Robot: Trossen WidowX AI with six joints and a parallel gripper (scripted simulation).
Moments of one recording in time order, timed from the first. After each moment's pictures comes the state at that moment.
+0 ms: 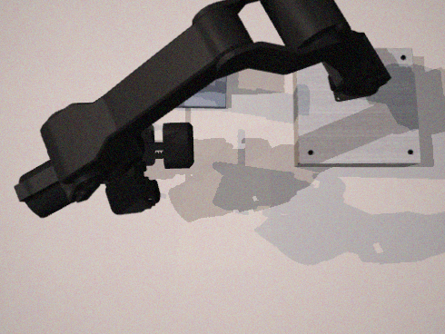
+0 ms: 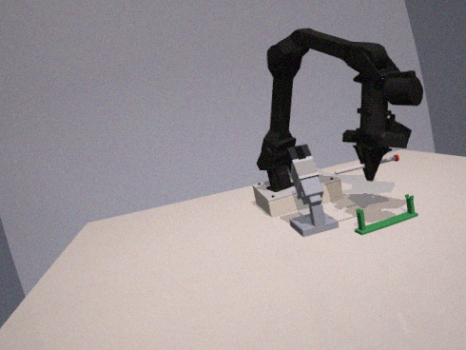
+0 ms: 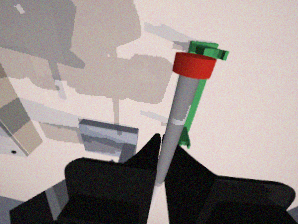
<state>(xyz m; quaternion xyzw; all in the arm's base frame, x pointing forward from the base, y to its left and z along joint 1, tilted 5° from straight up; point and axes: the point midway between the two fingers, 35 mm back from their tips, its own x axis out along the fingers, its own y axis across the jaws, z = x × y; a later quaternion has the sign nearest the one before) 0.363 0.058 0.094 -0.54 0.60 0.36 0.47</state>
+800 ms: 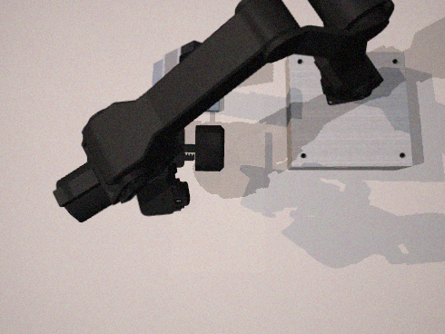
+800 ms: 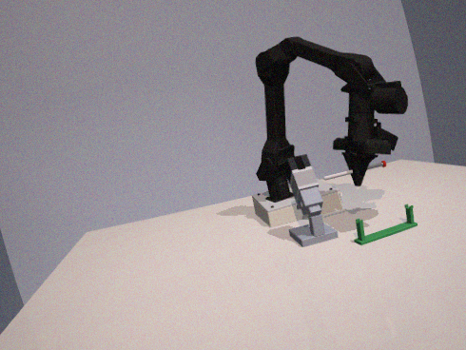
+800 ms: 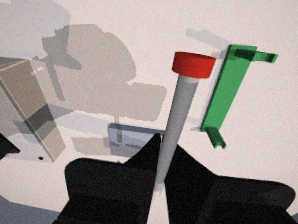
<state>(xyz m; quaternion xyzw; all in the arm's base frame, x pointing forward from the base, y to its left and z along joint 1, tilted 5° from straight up) 0.310 0.066 0.093 -0.53 0.60 0.36 0.48</state>
